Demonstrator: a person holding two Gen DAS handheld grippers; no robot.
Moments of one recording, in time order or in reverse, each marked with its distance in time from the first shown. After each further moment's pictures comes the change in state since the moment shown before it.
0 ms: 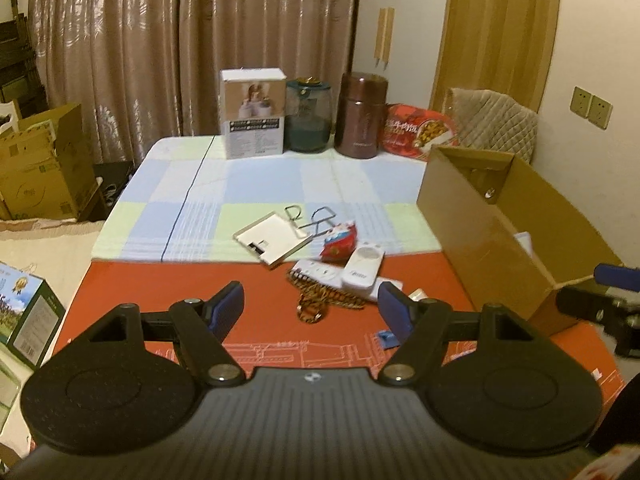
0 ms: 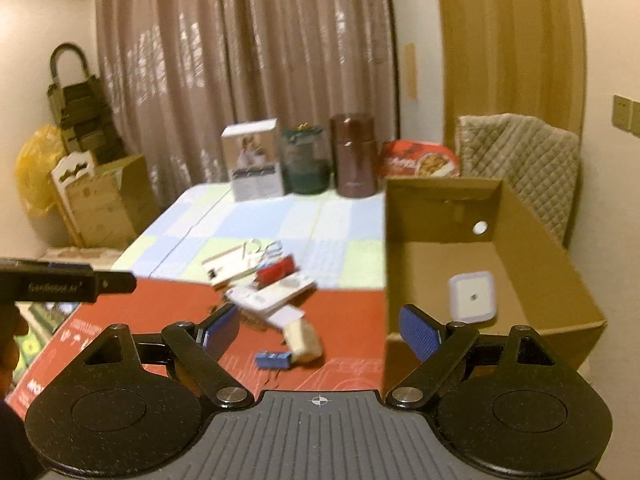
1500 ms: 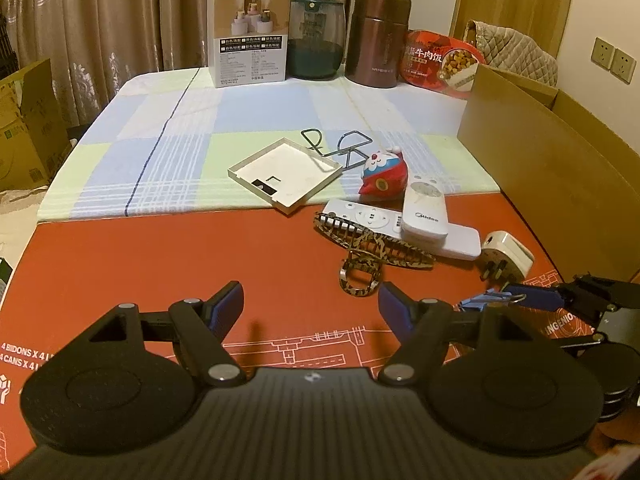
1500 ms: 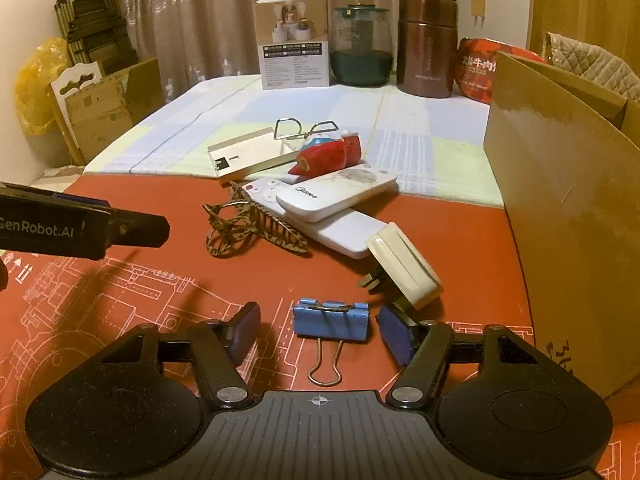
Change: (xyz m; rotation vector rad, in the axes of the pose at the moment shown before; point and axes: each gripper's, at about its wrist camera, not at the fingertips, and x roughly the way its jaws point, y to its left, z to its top) left arm 0.135 0.047 -0.033 0.033 0.137 -0.050; right arm 0.193 0.042 -0.069 -0.067 0.203 0.045
